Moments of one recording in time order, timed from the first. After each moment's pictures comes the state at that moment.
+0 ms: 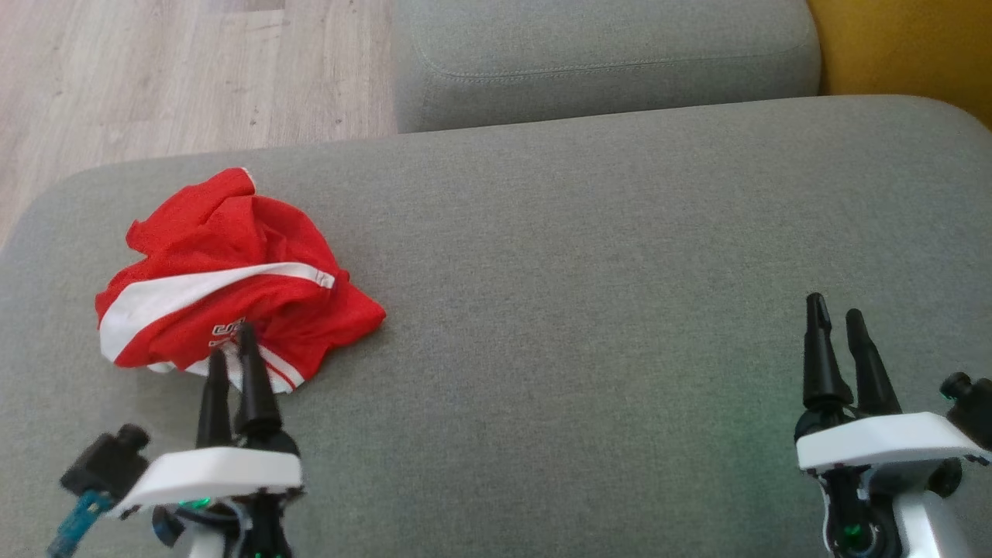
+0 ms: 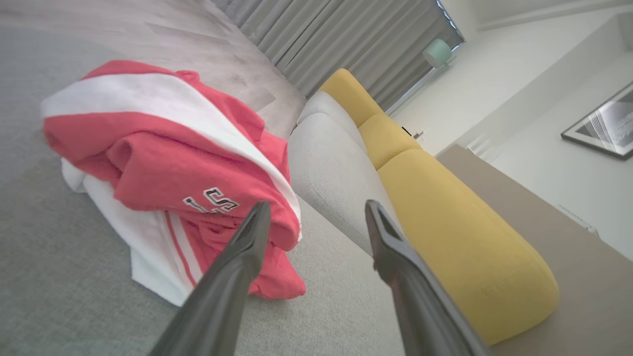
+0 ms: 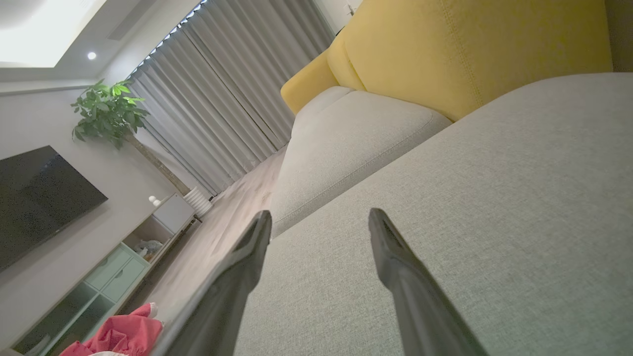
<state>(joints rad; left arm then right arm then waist) -0.02 0.04 -0.08 0.11 -0.90 -0.05 -0.07 -0.01 -0.04 -0.03 0.16 0.65 0.13 -0.07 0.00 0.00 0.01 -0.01</state>
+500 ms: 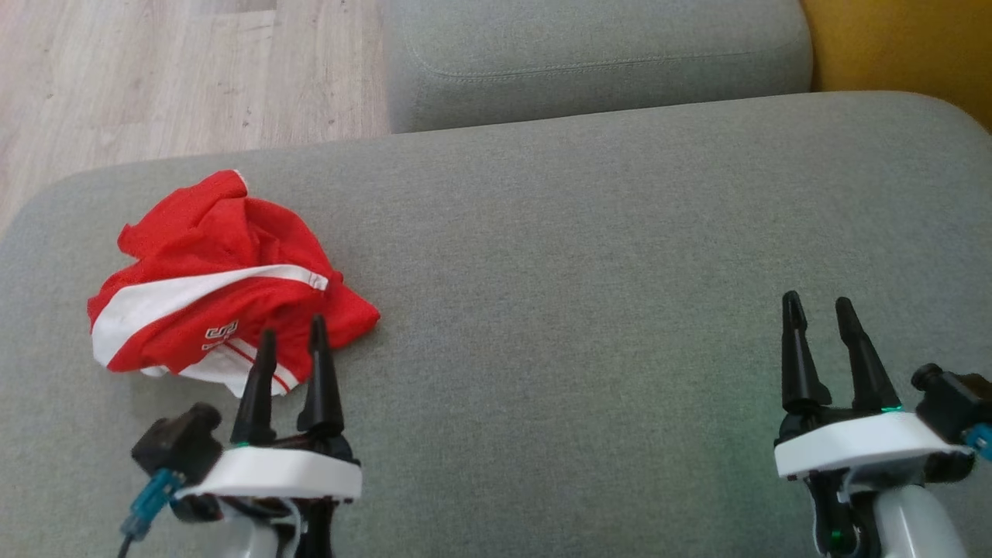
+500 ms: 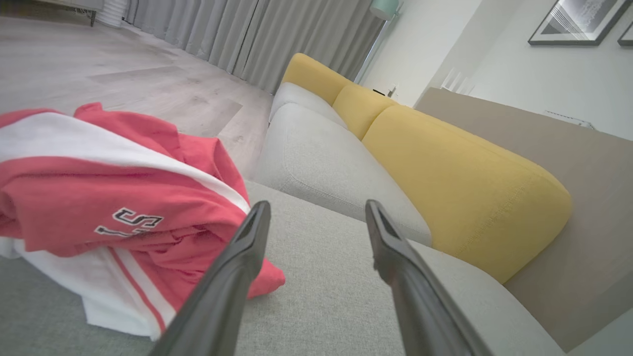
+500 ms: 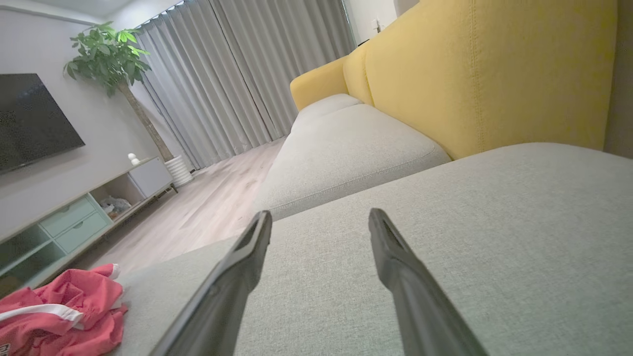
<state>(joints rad) -0.03 0.05 -0.19 0.10 -0.61 -0.03 -0.11 -0.01 -0.04 -0.01 0.14 0.41 0.13 -0.11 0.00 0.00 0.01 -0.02</state>
